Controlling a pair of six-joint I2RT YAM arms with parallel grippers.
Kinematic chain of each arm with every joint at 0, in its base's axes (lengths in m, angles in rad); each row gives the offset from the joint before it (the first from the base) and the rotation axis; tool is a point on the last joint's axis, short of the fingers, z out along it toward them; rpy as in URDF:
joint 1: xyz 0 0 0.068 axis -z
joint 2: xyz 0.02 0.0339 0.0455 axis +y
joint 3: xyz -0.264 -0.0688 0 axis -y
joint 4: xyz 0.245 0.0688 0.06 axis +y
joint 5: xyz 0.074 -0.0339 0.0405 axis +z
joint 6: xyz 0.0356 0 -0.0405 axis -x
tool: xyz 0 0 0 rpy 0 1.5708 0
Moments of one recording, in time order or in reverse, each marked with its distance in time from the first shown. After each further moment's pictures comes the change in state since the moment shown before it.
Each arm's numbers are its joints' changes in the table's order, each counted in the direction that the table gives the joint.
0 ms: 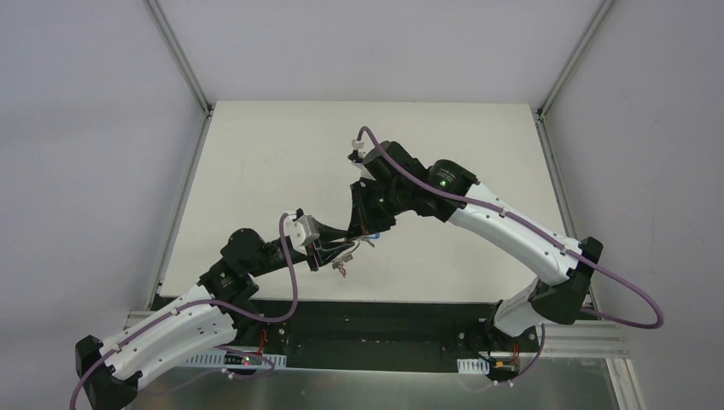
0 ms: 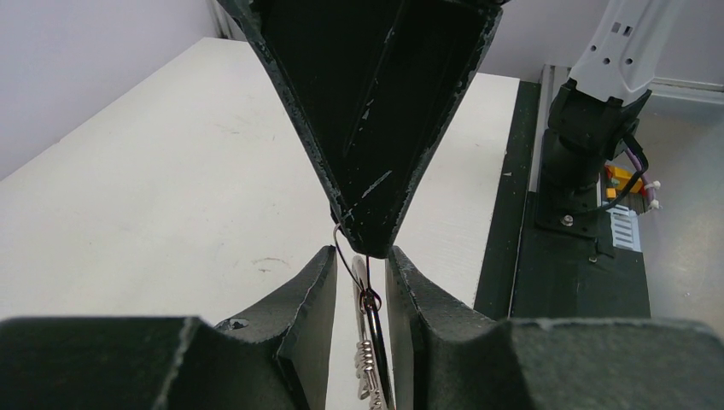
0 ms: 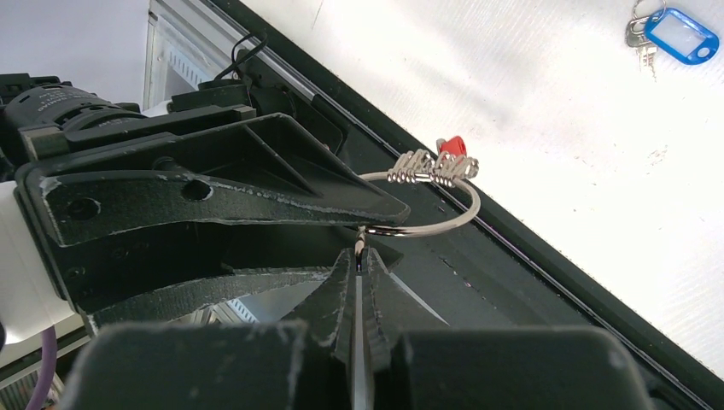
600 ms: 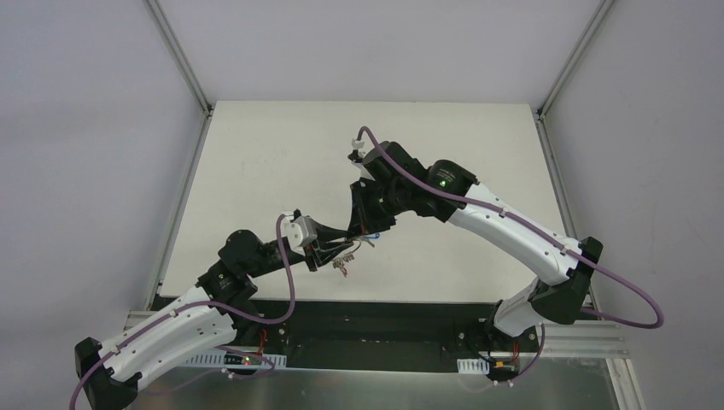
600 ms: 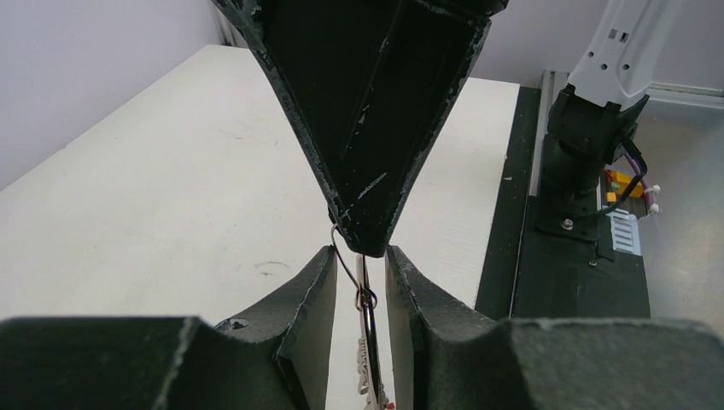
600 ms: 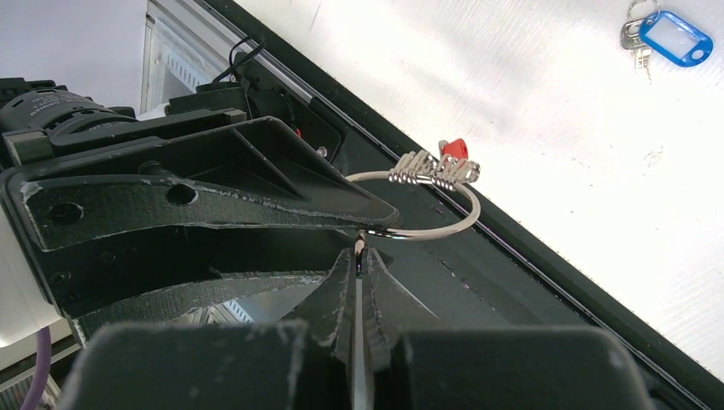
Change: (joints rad) left arm 0.000 -0.019 -0.003 0.001 0.004 0.000; right arm -0.003 0.000 0.002 -0.001 -0.010 0.000
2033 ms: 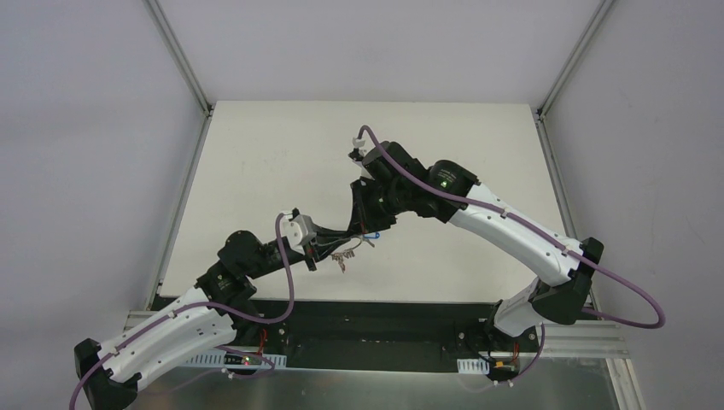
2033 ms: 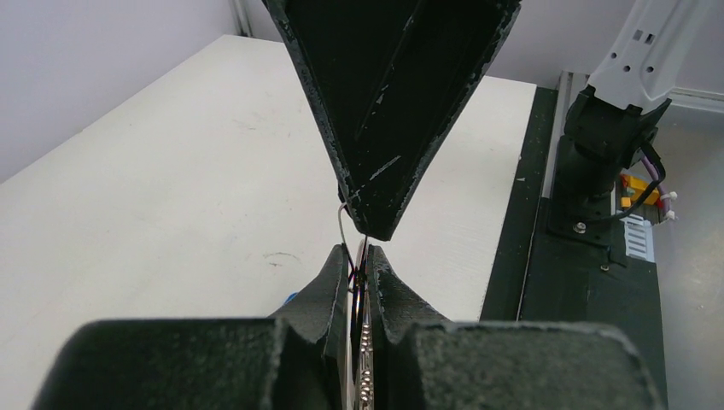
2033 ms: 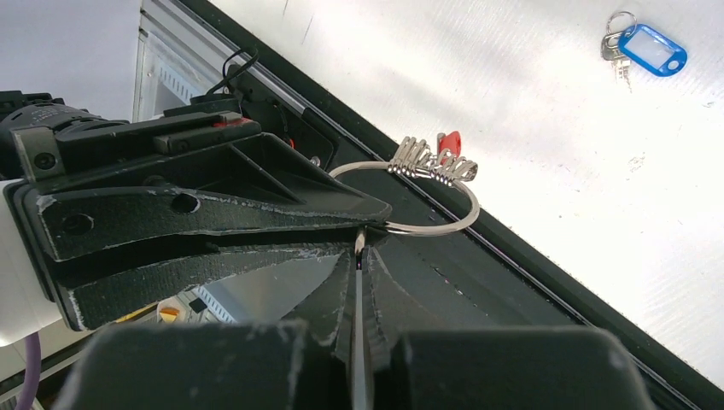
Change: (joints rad) left arm 0.000 -0.013 -0.001 0.022 0.046 0.001; right arm -0.011 -0.002 0.012 0.006 -0.045 0.000
